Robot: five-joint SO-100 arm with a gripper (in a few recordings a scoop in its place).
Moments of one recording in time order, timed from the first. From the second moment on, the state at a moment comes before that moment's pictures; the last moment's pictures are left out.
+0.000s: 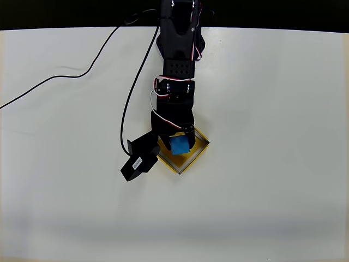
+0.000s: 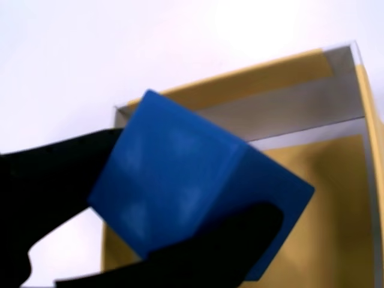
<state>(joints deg) -3.4 131.1 144.4 35.8 -100.1</state>
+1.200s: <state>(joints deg) -1.5 126.2 148.2 24.7 -100.5</state>
